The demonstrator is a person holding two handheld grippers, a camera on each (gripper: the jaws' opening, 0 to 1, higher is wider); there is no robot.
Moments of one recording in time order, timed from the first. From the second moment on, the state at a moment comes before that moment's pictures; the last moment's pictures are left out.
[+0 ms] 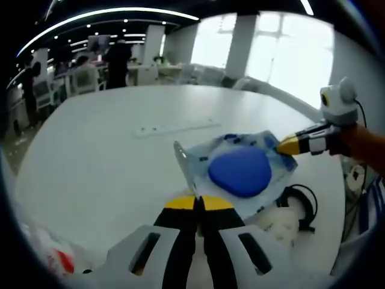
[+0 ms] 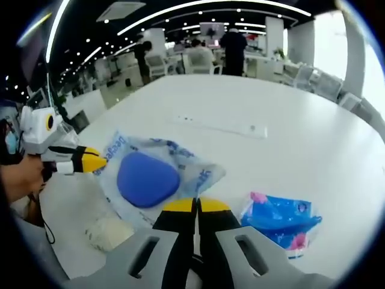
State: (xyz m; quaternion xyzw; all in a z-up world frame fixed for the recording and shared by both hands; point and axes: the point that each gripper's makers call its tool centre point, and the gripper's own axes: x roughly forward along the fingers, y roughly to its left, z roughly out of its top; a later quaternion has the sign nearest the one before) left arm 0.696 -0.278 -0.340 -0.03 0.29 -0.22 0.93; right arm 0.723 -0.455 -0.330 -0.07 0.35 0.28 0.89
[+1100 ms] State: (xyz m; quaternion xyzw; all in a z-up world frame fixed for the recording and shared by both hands) left arm 0.683 -0.281 -0.381 -0.02 0.33 -0.22 0.92; right arm 0.718 -0.458 -0.383 -0.04 0.38 0.28 0.88
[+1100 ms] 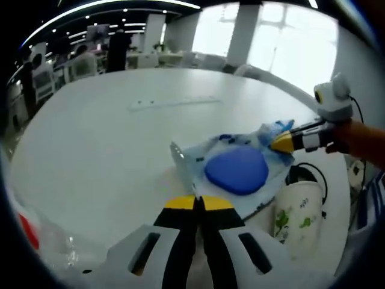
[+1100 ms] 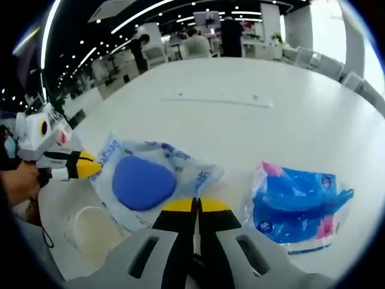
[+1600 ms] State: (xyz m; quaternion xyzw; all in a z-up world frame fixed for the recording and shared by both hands) left arm 0.686 -0.280 -0.384 -0.03 0.32 -0.21 0.92; right arm 0.725 -0.458 -0.388 -0.04 0.38 0.28 0.88
